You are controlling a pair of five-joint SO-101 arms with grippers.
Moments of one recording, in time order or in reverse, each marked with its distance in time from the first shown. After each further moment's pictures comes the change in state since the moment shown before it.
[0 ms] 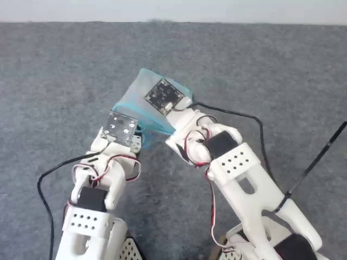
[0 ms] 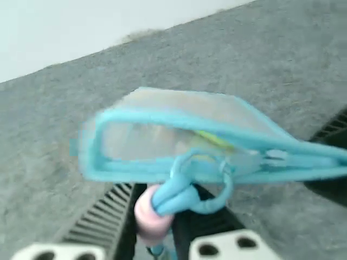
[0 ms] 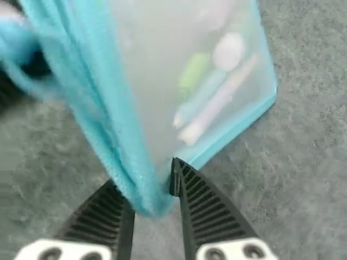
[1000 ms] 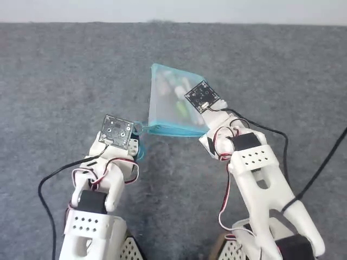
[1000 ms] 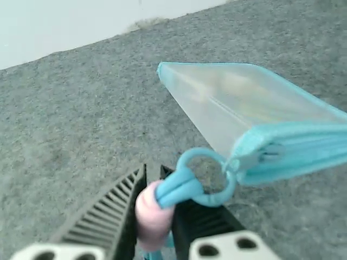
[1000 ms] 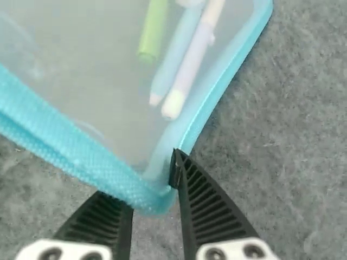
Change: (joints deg) left arm -1.5 -2.9 3.6 0.4 0.0; right arm 16.3 -0.1 10.5 -6.8 6.2
